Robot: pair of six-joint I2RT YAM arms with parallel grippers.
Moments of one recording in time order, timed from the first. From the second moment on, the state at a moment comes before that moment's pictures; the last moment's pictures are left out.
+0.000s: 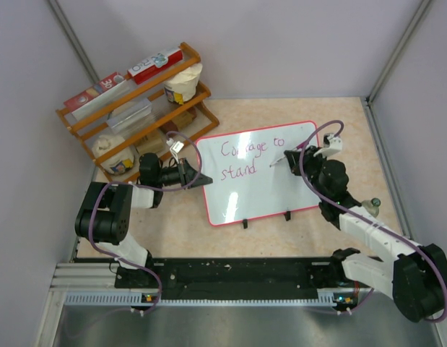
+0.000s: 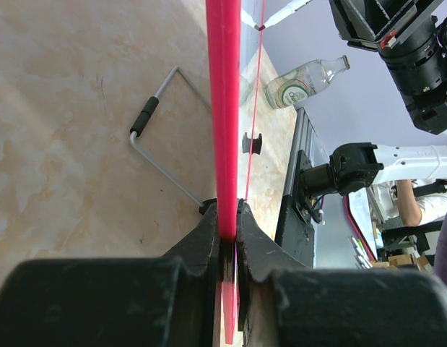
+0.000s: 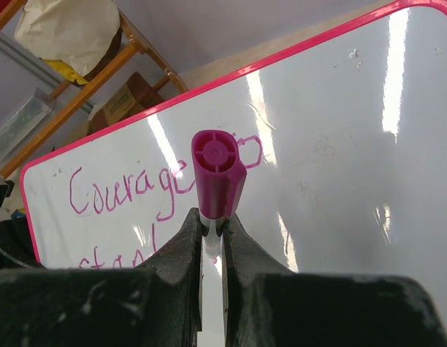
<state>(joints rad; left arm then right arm) -0.11 1.63 0.53 0.89 1.14 -0.74 0.38 1.04 0.47 0.50 0.06 0.56</state>
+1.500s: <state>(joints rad) -0.11 1.63 0.53 0.89 1.14 -0.74 0.38 1.05 0.49 0.51 0.12 0.57</state>
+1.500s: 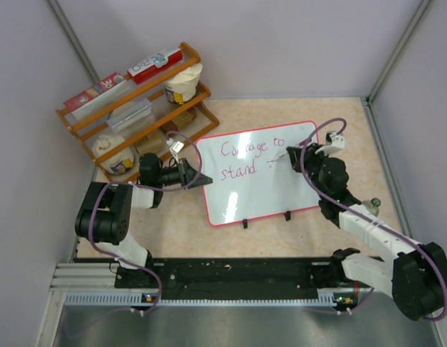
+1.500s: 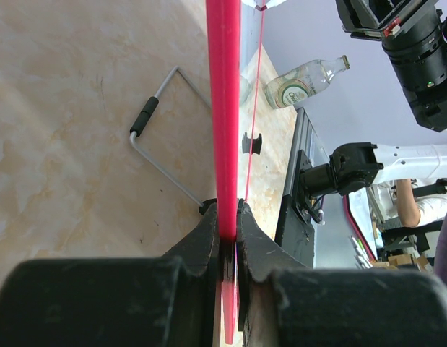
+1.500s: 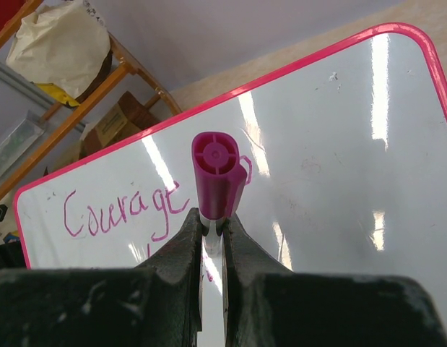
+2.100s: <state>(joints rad) -0.11 1.63 0.53 0.89 1.14 -0.74 0.38 1.01 0.49 0.50 0.12 0.58</state>
